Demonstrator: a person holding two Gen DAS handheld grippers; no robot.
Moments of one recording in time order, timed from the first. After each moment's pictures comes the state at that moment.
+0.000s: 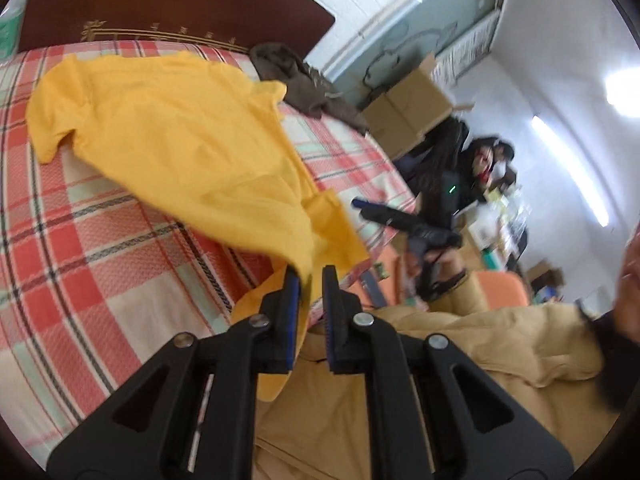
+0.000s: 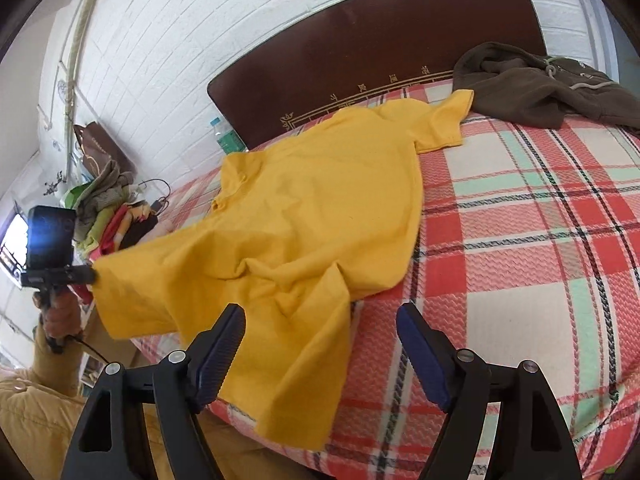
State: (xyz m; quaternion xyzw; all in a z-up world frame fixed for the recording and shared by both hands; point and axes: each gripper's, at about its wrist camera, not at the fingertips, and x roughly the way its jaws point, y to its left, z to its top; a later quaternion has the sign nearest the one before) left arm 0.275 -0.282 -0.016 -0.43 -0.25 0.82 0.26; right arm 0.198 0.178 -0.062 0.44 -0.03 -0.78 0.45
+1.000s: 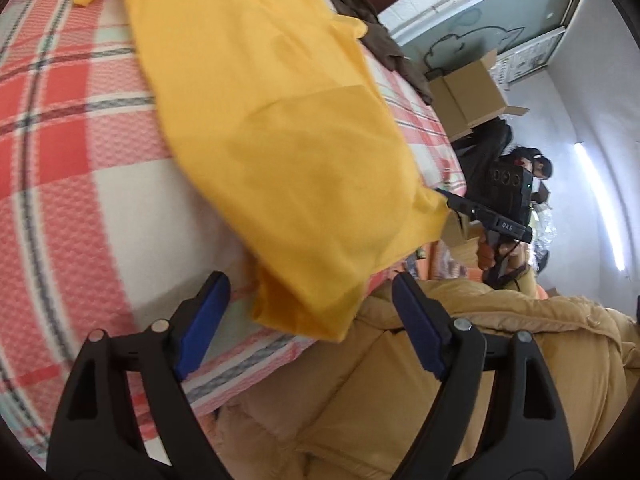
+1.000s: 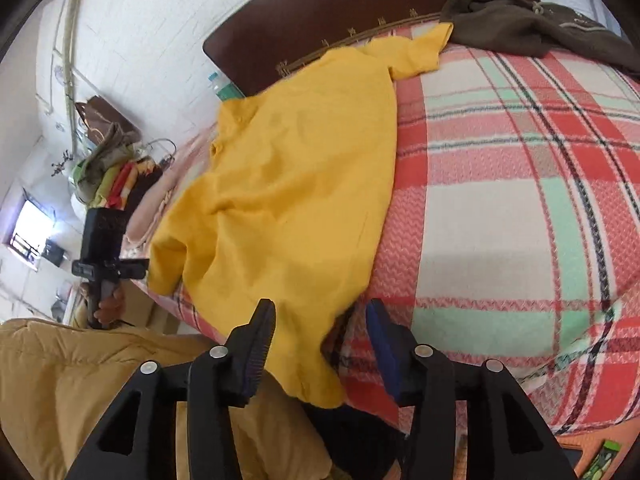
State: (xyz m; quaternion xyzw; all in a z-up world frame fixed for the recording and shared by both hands) left arm 0.259 -0.247 -0.137 -0.51 -0.29 0.78 0.22; right arm 0.199 0.232 -0.081 0.50 -0.03 -0.73 0.47
